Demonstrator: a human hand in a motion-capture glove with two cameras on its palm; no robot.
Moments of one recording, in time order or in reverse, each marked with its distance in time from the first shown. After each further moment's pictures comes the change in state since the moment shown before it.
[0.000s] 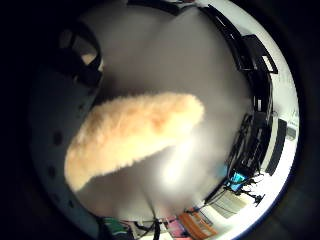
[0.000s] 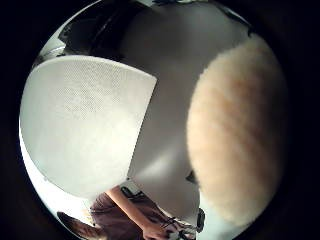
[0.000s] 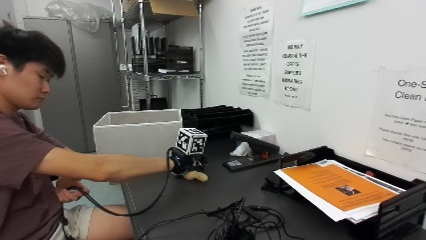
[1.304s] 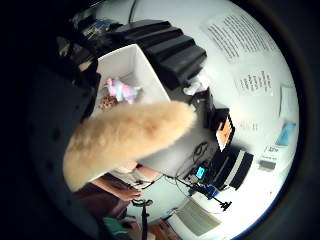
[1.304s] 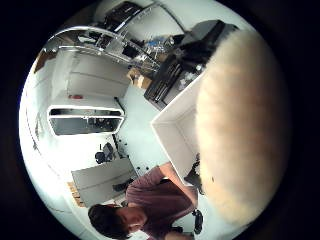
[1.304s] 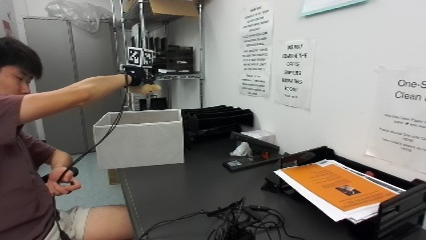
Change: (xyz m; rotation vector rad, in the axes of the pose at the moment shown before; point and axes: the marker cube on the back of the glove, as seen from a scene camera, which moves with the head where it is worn) arm -0.352 0.083 -0.276 0.135 -0.035 -0.446
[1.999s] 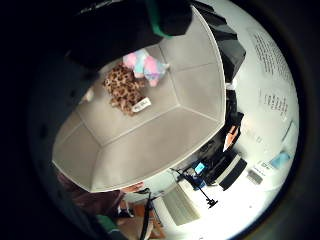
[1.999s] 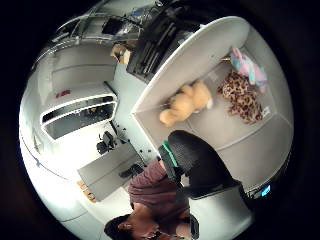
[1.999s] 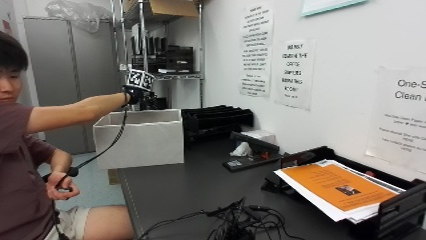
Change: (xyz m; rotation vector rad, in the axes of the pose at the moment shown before) arm -0.026 -0.022 0.113 -0.220 -0.041 0.008
